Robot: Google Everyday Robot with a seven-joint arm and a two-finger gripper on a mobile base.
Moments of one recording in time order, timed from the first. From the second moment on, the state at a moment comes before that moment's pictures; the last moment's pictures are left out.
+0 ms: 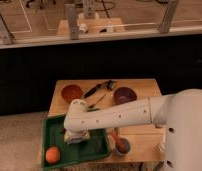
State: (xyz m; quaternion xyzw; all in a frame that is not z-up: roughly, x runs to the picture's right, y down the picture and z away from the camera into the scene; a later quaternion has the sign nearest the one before) arm -0.133 0.258 0.760 -0.15 -0.30 -0.70 0.63
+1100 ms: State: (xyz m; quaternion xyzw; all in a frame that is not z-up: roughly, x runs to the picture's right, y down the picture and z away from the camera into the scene) arm -0.072 0.286 0.739 -0.19 -0.30 -0.70 0.62
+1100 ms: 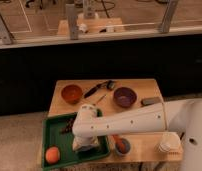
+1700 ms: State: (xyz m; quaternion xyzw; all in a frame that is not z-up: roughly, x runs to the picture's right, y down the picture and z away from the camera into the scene) arm -0.093 0.256 0.782 -0.18 -0.28 -0.69 0.64
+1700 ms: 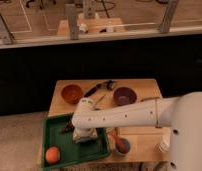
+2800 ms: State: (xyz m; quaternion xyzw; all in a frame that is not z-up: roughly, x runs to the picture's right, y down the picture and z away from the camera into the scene) arm -0.075 0.290 0.731 -0.19 -0.30 -0.70 0.62
